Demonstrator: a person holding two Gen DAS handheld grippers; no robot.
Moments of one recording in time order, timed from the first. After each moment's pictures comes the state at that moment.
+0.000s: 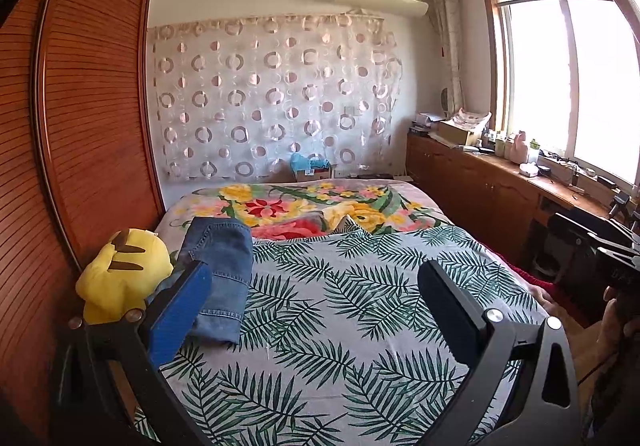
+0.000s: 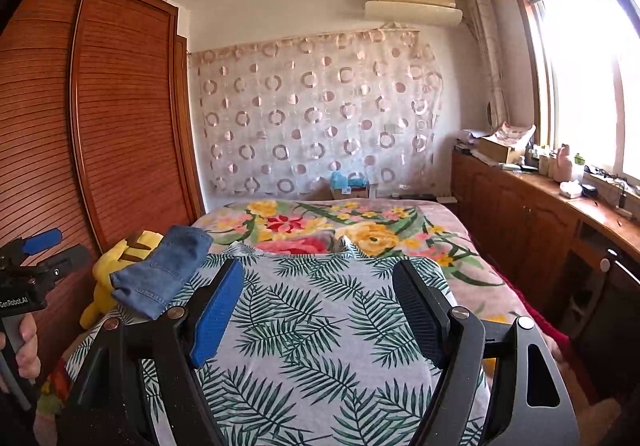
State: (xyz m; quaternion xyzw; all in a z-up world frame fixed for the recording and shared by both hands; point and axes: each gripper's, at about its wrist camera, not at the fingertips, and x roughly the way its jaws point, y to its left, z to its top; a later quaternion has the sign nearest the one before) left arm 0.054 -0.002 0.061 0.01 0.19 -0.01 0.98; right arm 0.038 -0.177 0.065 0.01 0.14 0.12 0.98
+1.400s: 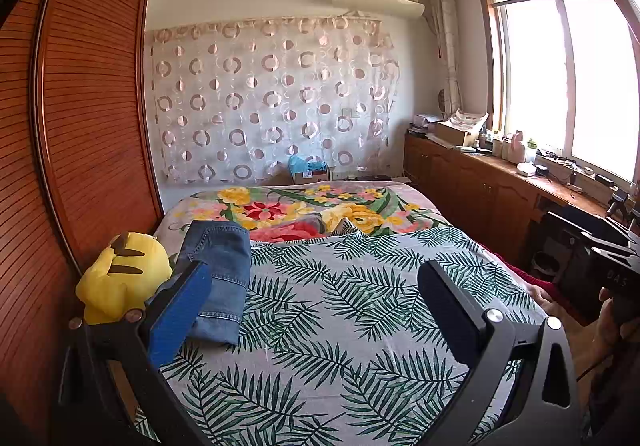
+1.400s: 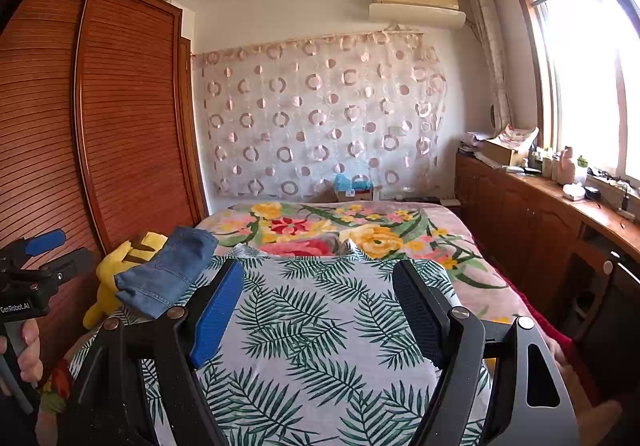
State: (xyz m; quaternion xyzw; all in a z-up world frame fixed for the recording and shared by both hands) left arm 0.055 -0.005 0.063 0.01 0.19 -0.01 0.98; right arm 0.042 -0.187 0.066 0.01 0.13 0.13 0.98
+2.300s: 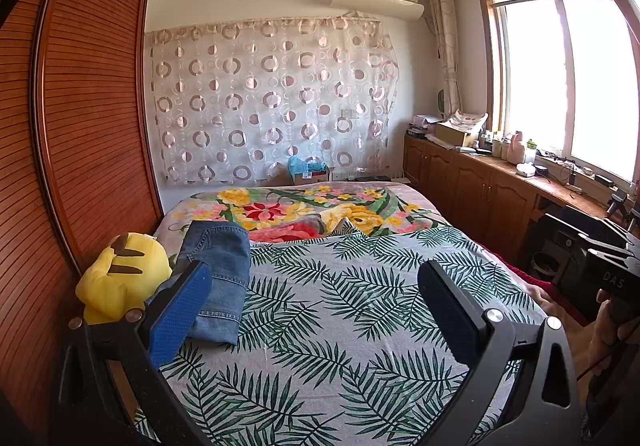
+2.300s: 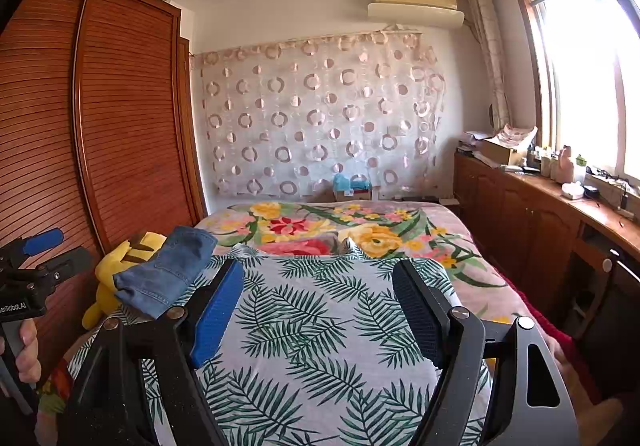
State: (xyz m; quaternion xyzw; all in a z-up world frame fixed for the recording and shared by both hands) left arm 0.054 -0.006 0.061 0.01 0.19 -0.01 0.98; right arm 0.041 -0.189 0.065 0.01 0.13 0.13 0.98
